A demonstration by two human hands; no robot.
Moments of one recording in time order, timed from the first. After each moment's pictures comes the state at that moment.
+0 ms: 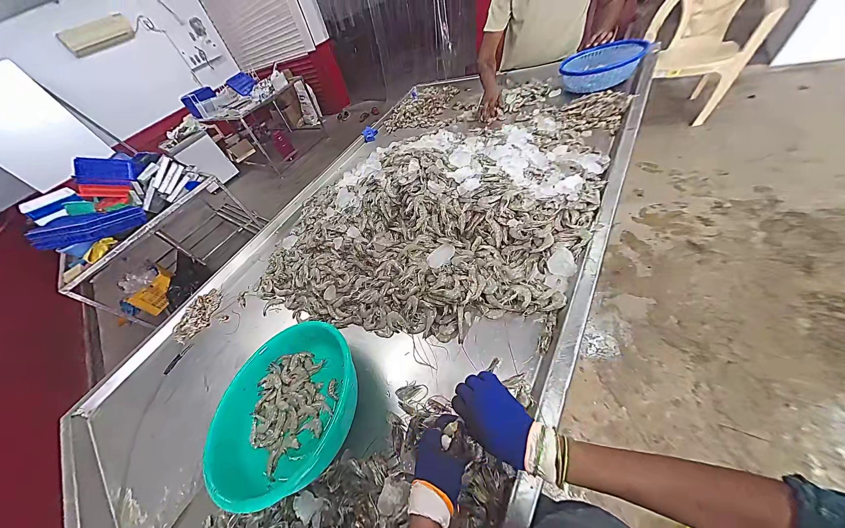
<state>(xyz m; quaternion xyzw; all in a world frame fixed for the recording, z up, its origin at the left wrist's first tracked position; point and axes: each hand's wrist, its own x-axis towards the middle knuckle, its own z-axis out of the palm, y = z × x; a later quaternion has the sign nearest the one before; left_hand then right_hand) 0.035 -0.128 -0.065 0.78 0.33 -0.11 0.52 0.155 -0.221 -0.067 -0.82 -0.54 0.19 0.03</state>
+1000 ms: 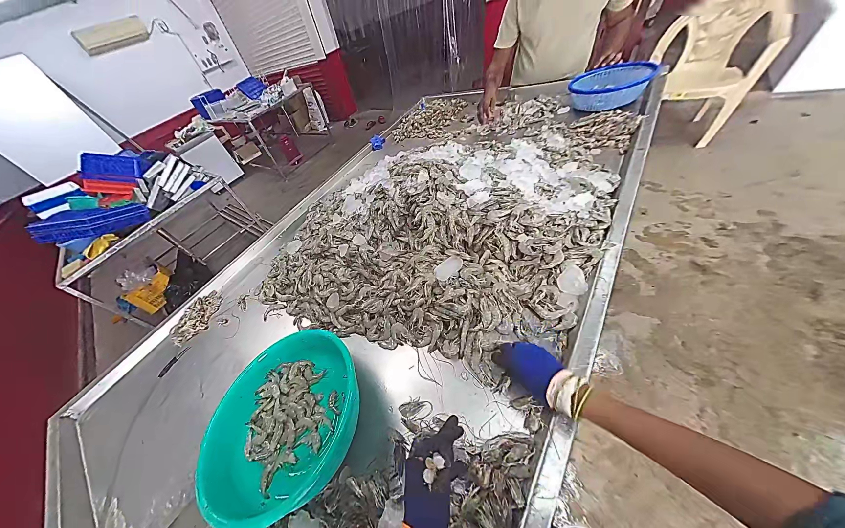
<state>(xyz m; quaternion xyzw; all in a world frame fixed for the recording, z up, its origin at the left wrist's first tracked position) 0.014 -0.118 -0.075 0.70 0.24 0.14 0.66 0.279 -0.237 -0.101 -0.90 -0.35 0.28 0.02</state>
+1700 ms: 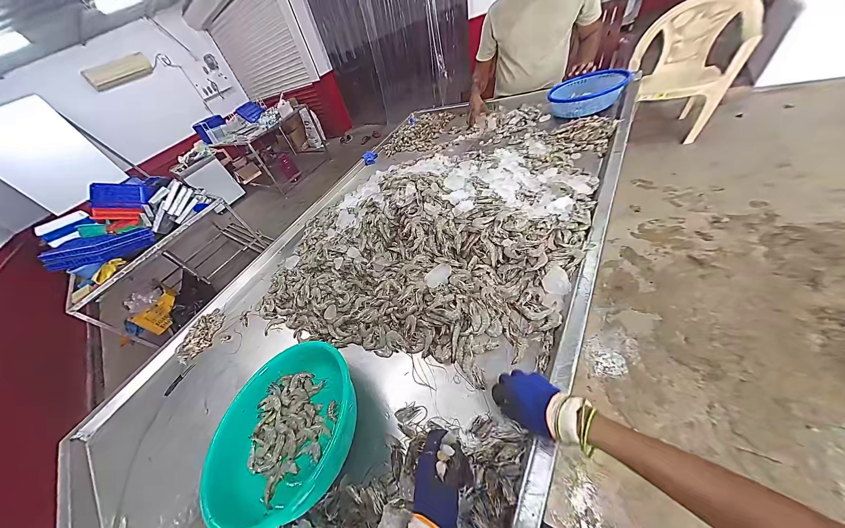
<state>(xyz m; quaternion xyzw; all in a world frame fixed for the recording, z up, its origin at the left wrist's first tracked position) 0.028 -0.128 -0.078 0.78 0.30 0.01 0.56 0.236 -0.255 -0.078 -0.87 -0.37 0.33 0.03</state>
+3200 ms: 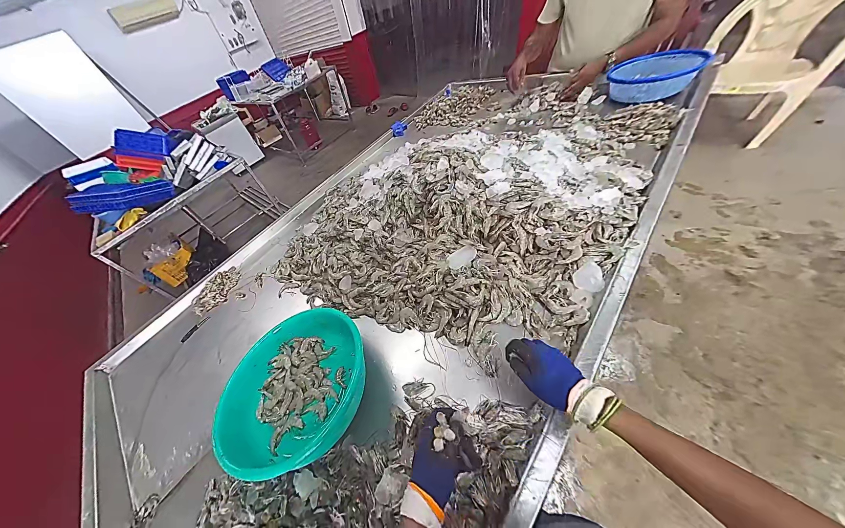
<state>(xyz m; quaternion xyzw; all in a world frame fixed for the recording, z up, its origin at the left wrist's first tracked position) 0.017 -0.136 -0.049 0.71 0.35 0.04 0.61 0.247 -0.261 -0.081 -0.89 -0.33 0.25 0.21</state>
